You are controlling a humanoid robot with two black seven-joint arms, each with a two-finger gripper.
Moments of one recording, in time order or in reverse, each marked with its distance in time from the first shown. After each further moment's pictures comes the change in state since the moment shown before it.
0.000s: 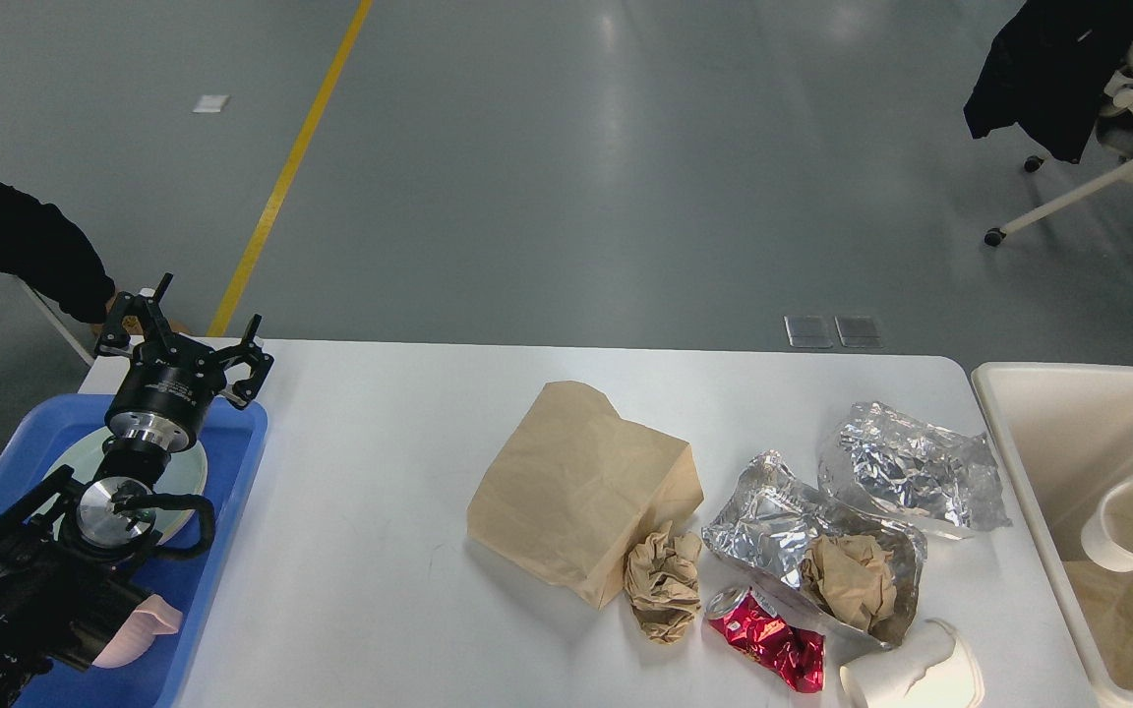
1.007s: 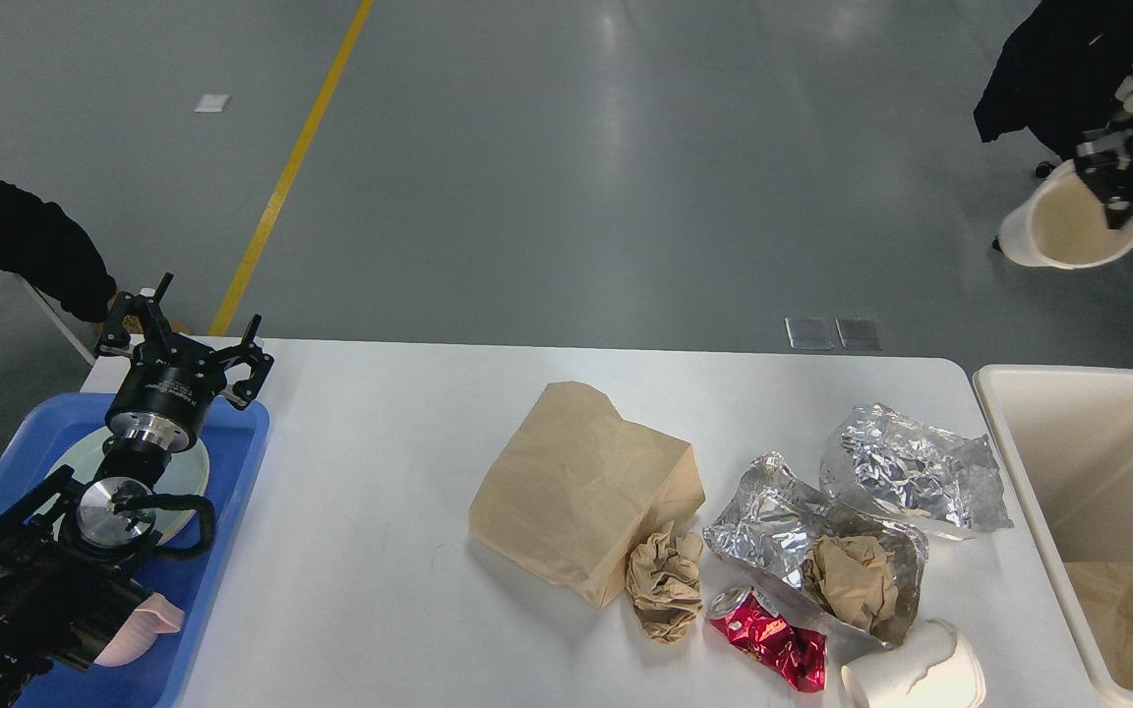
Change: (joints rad) left arm 0.000 0.000 0.000 0.000 0.000 0.000 0.000; right arm 0.365 0.153 -0.036 -0.105 -0.028 0.019 -0.005
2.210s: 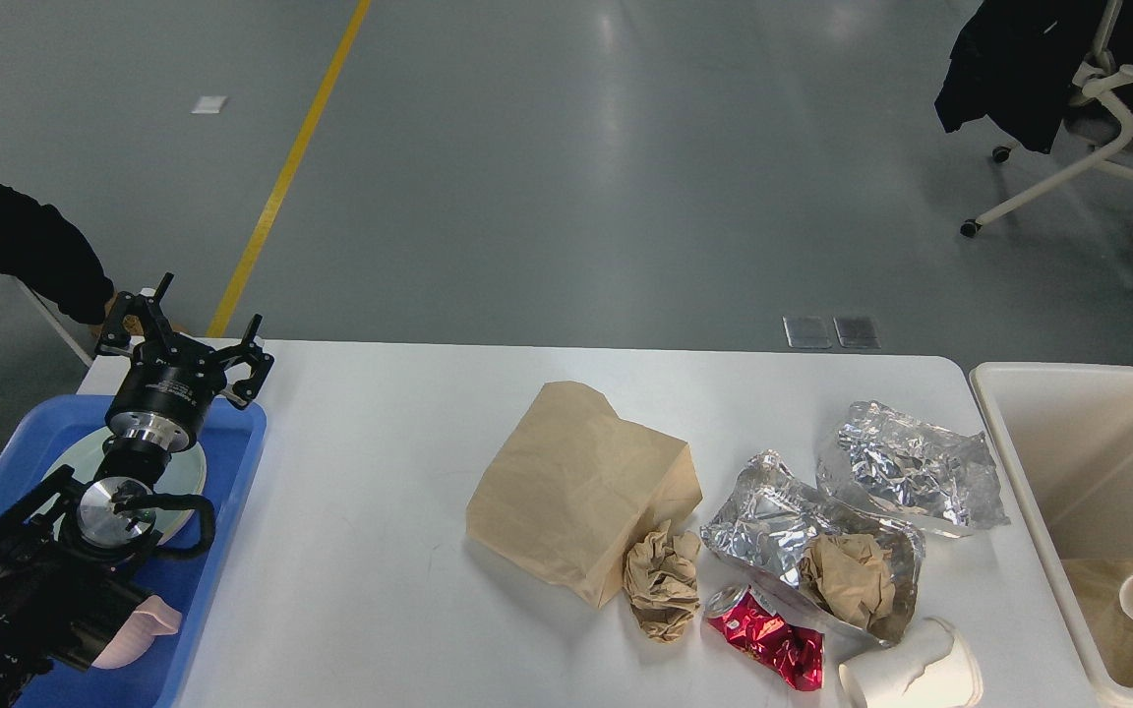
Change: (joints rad) left arm 0.000 0.000 0.000 0.000 0.000 0.000 0.000; right arm -1.269 -0.060 0.356 -0.387 -0.048 -0.785 -0.009
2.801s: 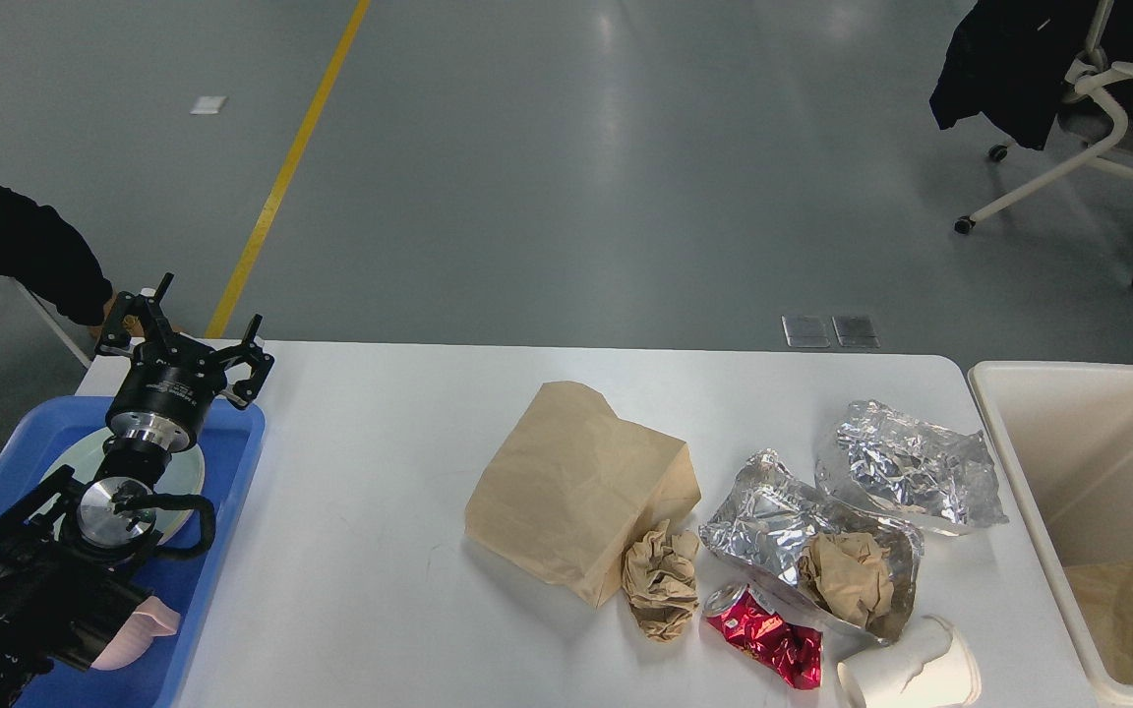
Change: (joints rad) left arm 0.000 0.000 0.000 0.000 0.000 0.000 0.000; right arm 0.107 -0.082 0.032 0.082 -0.002 -0.006 0.001
